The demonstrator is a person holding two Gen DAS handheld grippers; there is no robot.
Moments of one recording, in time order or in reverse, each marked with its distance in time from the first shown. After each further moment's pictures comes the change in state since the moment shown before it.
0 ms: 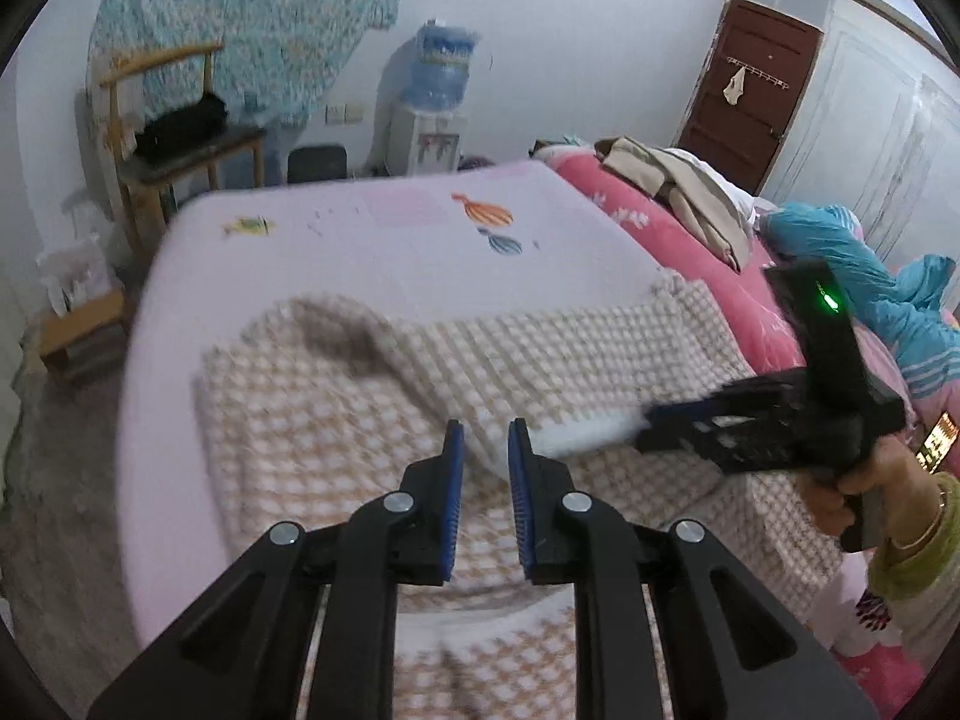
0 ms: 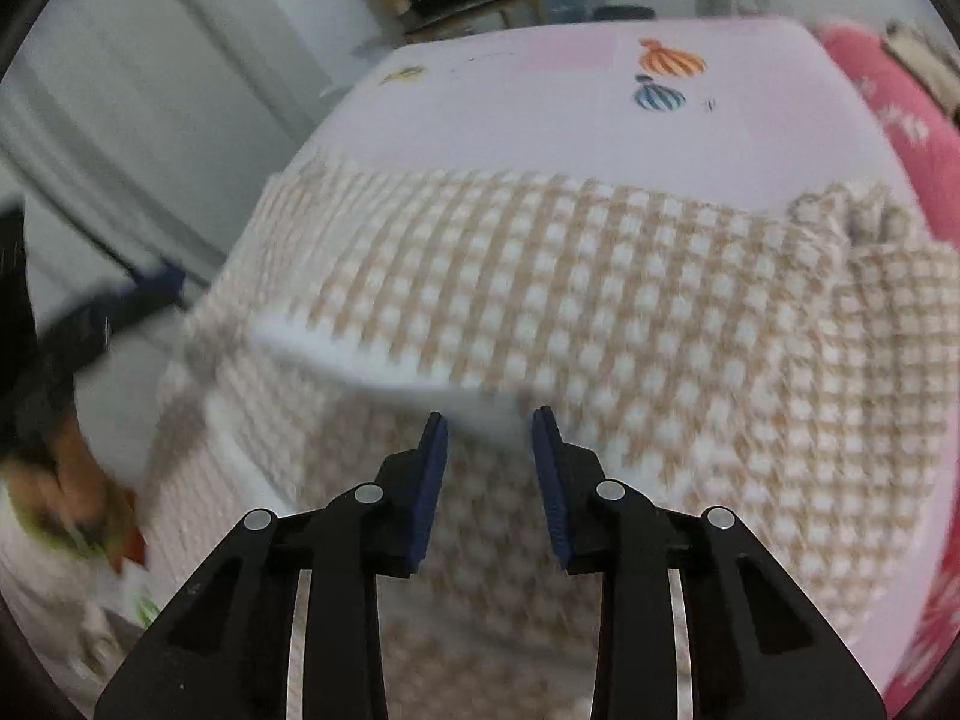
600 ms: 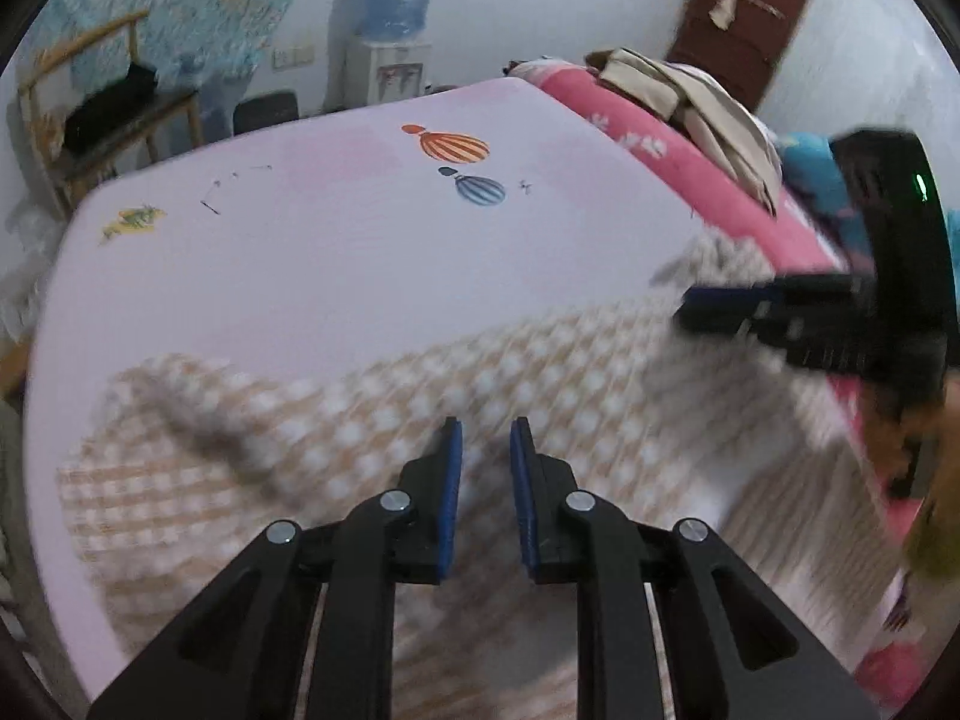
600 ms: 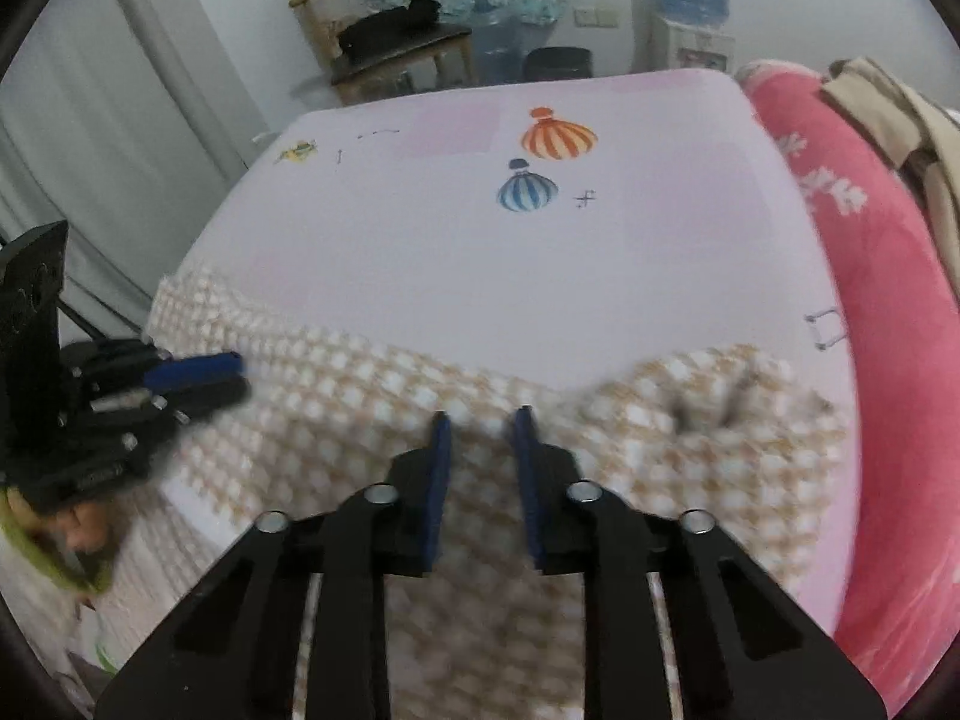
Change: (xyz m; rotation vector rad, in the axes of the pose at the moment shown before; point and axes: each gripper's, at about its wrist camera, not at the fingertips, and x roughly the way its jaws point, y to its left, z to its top) left arm 0.116 -0.002 0.038 0.104 0.201 -0.019; right arm -0.006 -0.074 0.060 0.031 -0.097 -0.163
